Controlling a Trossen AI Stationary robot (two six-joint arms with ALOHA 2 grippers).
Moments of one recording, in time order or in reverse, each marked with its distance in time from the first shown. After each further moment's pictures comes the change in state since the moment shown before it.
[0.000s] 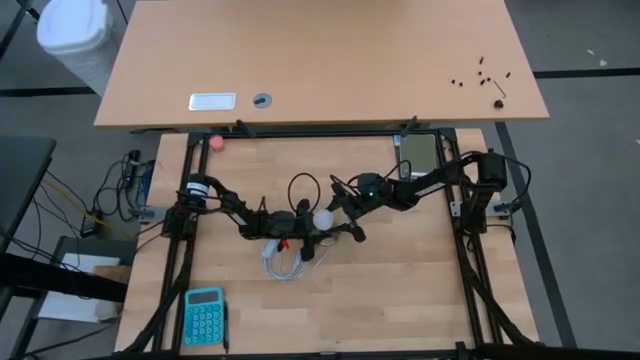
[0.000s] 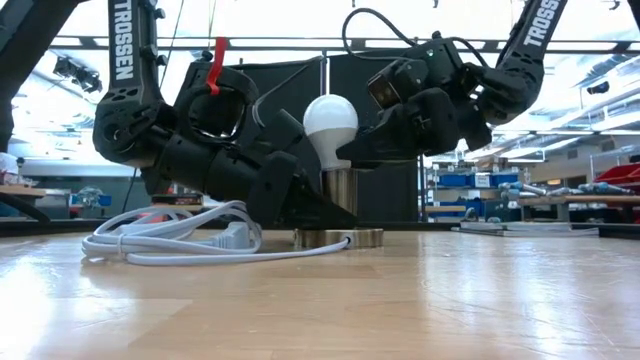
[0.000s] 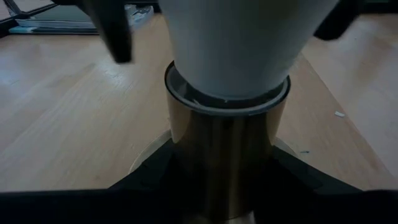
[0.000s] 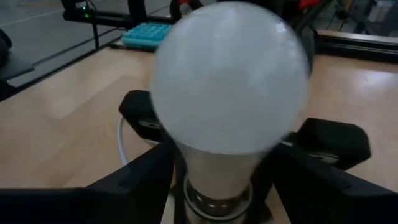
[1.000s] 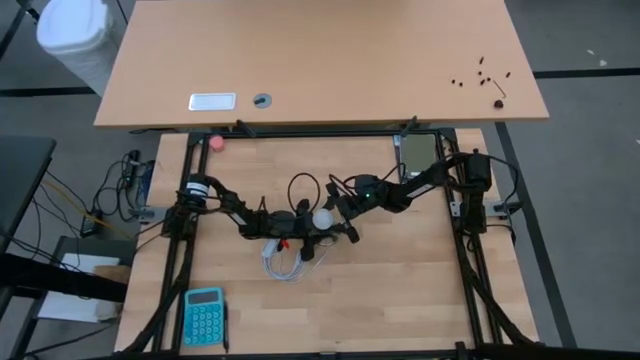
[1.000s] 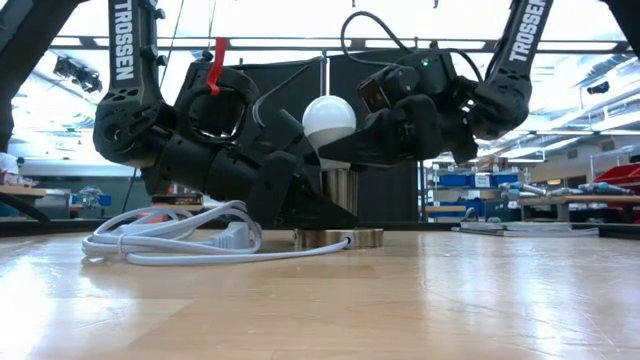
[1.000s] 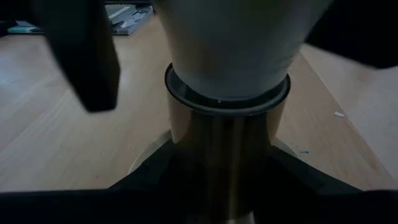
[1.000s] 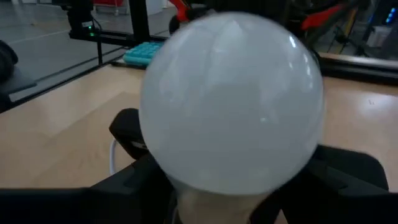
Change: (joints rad) left arm 0.000 0.000 0.000 0.003 0.005 -0.001; right arm -0.002 0.113 0.034 0.179 -0.027 0.026
